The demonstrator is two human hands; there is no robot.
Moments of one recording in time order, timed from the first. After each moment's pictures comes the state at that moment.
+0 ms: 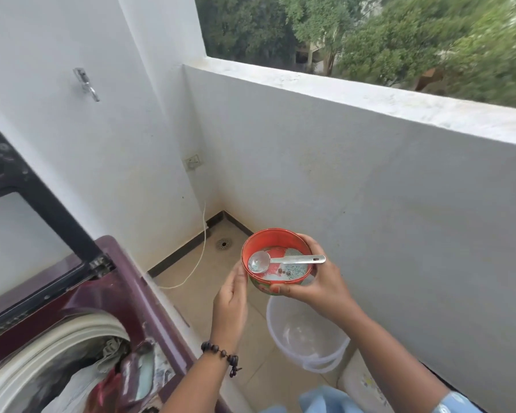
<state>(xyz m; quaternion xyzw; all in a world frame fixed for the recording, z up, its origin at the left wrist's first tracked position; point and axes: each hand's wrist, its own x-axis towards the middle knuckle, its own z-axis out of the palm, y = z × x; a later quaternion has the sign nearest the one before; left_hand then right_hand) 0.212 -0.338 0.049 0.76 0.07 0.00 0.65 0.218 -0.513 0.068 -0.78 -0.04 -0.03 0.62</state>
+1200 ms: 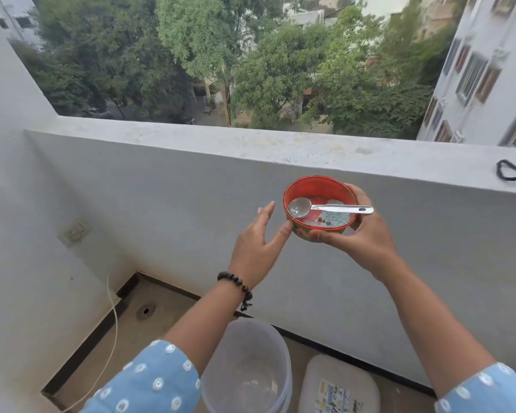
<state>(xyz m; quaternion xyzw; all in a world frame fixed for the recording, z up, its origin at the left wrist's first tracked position) 0.330 -0.612 0.137 0.84 -0.30 -0.06 0.45 0.233 -0.789 0.140 -0.77 0.11 -0.27 0.56</state>
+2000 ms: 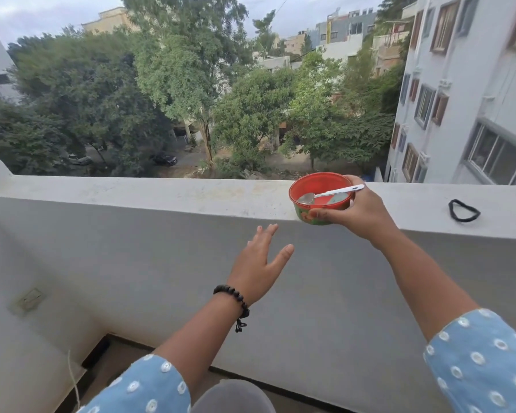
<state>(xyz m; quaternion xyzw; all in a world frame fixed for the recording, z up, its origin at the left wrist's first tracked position) 0.359 -0.710 0.168 0.85 -0.39 -0.08 0.33 0.287 -0.931 0.188 -0.82 0.20 -0.30 0.45</state>
